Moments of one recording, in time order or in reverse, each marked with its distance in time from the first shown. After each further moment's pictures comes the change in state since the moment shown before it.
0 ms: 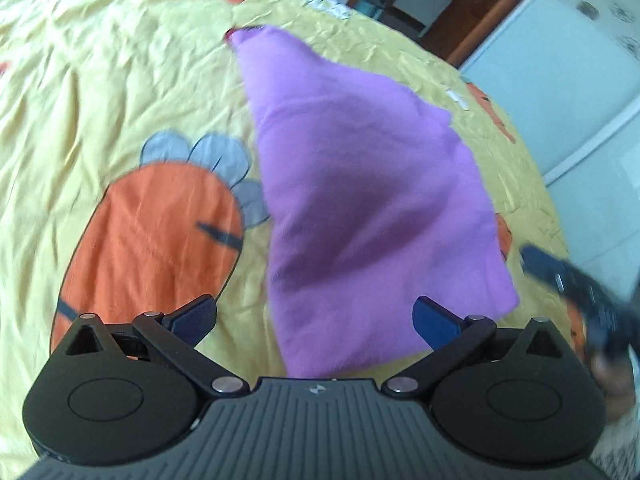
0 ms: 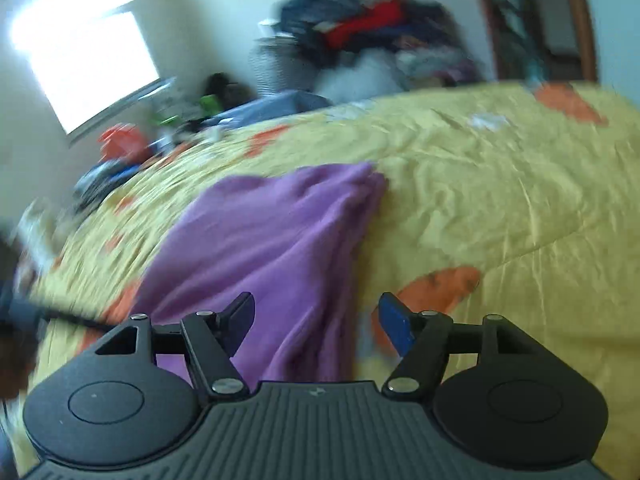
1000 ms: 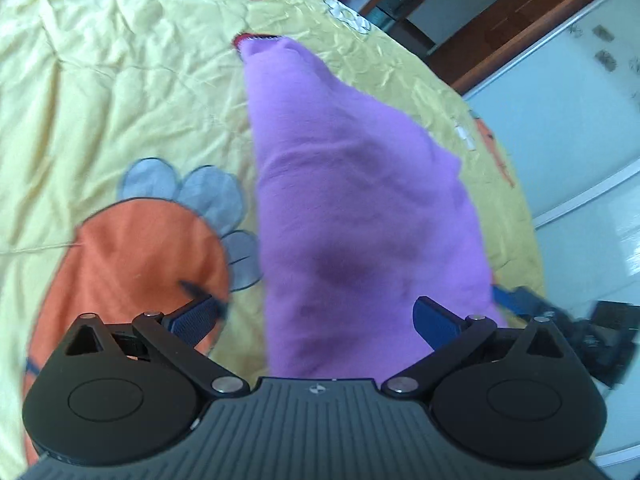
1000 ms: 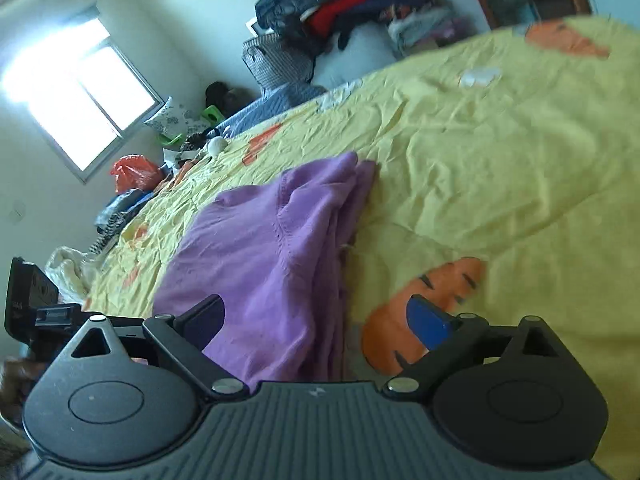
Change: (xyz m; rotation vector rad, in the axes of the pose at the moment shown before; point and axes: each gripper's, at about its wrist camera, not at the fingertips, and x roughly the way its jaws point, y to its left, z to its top) left arm 0.028 0.014 0.045 -0.148 0.017 -0.120; right arm 0.045 -0.058 0.024 0.263 0.071 0.136
